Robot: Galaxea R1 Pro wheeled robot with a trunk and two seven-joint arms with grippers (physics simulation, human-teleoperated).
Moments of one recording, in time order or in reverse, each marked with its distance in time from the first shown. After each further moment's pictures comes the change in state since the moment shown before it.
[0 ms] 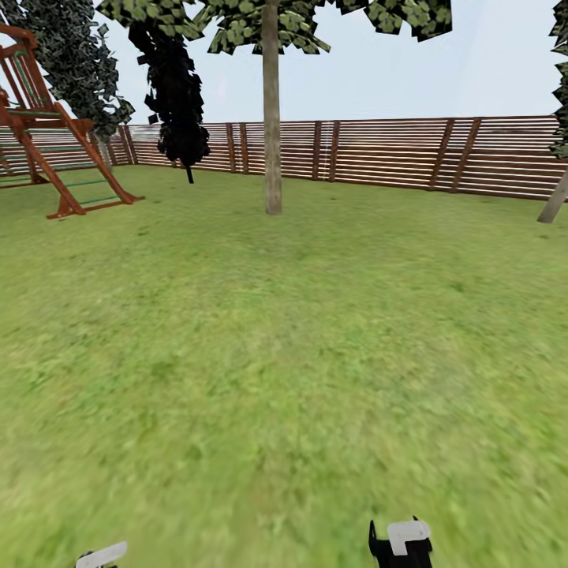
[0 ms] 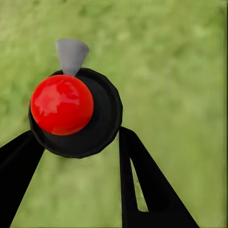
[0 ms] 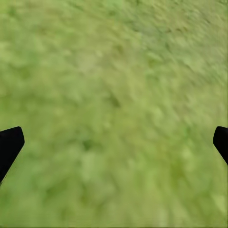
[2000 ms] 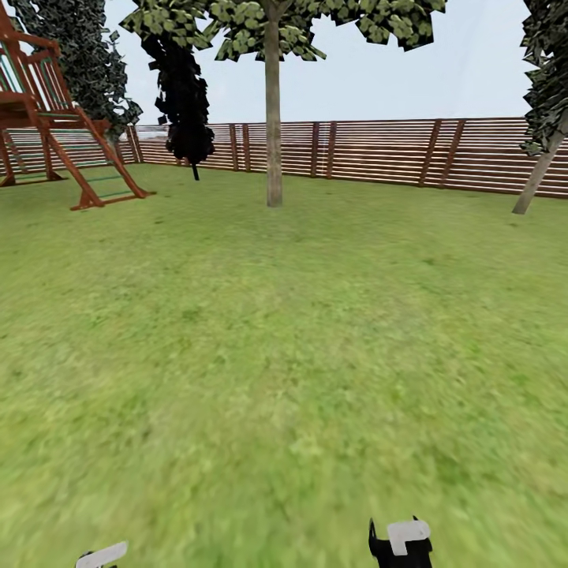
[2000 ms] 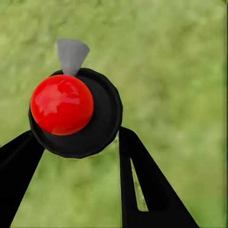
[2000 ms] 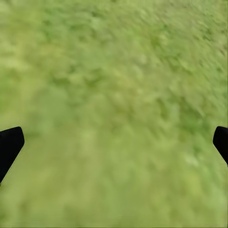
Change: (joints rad) left arm 0.000 0.000 0.000 0.000 0.000 0.001 0.000; right arm 0.000 0.000 0.000 0.000 0.000 0.000 0.000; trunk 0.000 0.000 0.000
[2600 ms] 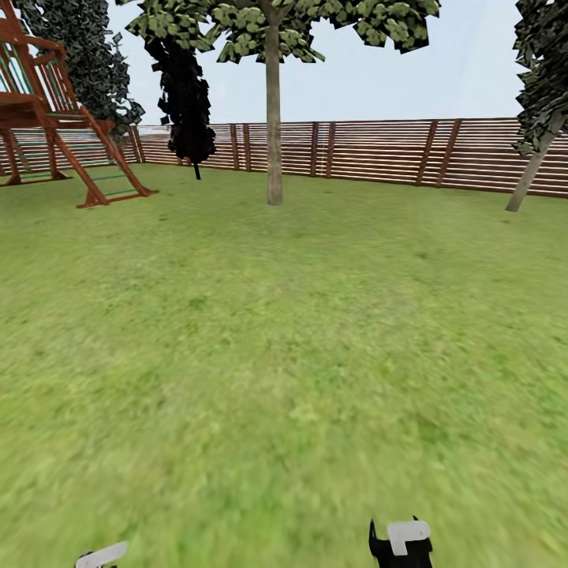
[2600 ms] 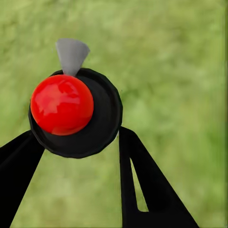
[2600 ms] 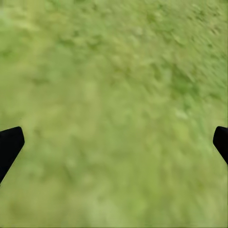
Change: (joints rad) left arm 0.000 0.000 0.000 0.000 0.000 -0.001 0.000; right arm 0.000 0.000 0.000 0.000 0.000 0.000 -0.002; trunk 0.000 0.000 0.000
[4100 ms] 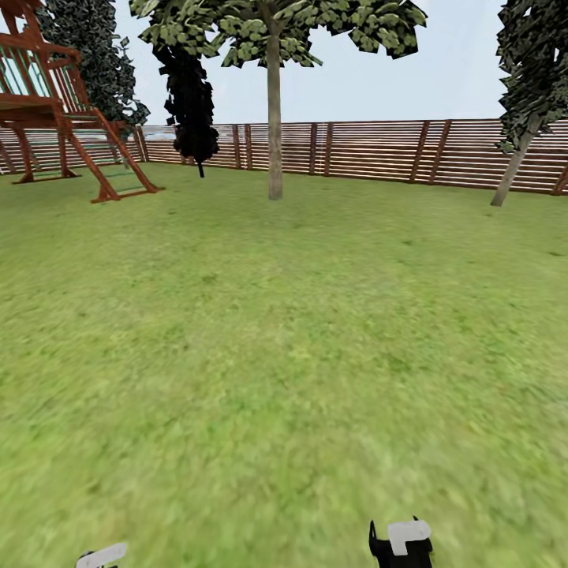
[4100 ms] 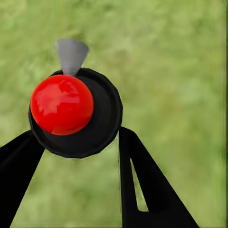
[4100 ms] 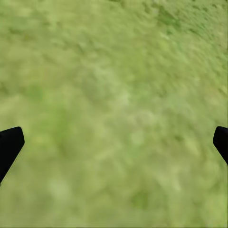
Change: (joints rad) left arm 0.000 -0.001 0.000 0.000 0.000 0.001 0.000; right arm 0.000 0.000 0.000 0.000 0.000 0.000 0.000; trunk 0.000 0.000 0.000
